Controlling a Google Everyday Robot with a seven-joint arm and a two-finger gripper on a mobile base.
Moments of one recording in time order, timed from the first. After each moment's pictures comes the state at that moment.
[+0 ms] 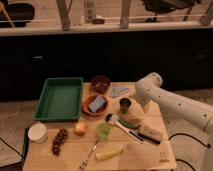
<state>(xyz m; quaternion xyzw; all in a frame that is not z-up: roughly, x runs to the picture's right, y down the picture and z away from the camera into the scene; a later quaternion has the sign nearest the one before) 0.220 0.096 0.880 -0.21 -0.07 -0.33 0.92</state>
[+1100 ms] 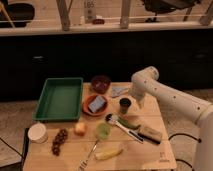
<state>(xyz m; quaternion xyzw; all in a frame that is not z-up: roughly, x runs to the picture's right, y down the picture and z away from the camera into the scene) 0.182 0.076 0.881 -0.21 -0.13 -0.38 0.89</state>
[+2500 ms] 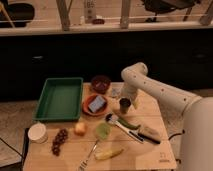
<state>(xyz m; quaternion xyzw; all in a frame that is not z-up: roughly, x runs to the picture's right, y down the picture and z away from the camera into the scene) 0.145 0.092 0.871 -0.27 -0.17 -0.45 0.83</state>
